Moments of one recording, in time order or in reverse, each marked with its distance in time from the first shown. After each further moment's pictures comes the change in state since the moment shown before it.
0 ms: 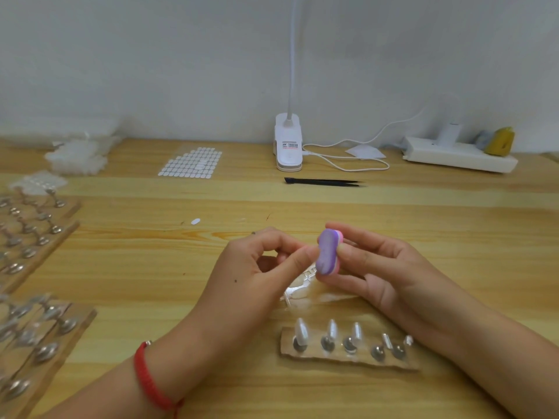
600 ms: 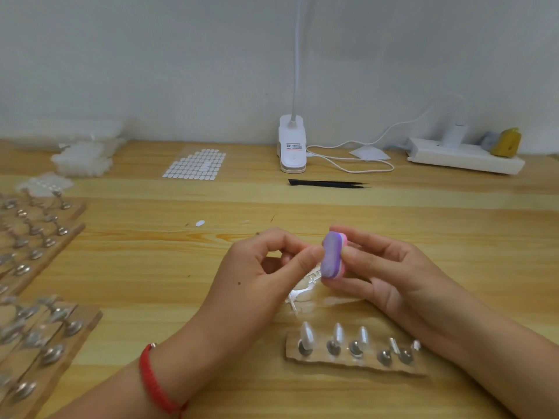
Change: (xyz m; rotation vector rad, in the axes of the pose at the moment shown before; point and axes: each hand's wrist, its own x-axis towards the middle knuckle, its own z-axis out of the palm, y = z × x) left_hand 0.001 -0.001 -0.001 -0.034 -0.006 -0.003; right_hand 0.000 0.001 0.000 -0.024 0.007 -0.003
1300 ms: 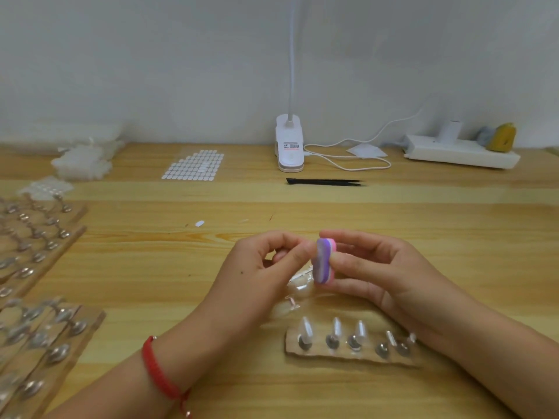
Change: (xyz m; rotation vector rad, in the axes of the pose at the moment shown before) left_hand 0.006 -0.006 -0.003 0.062 -0.100 -0.066; right_hand -0.001 0.001 0.004 -0.085 0.042 0.001
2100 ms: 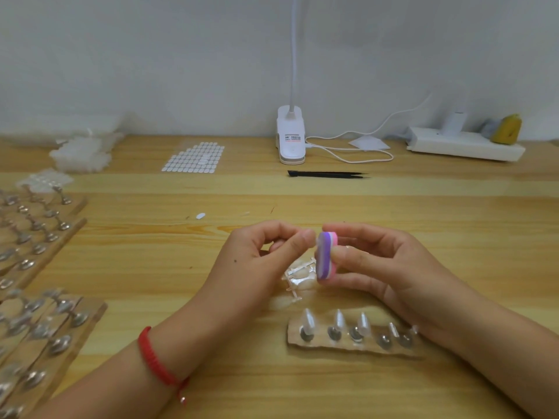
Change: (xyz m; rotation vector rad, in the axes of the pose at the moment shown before) left_hand -0.001 0.003 -0.002 -0.014 0.037 -0.015; right_hand -0.002 0.001 0.000 -0.025 -0.011 -0.029
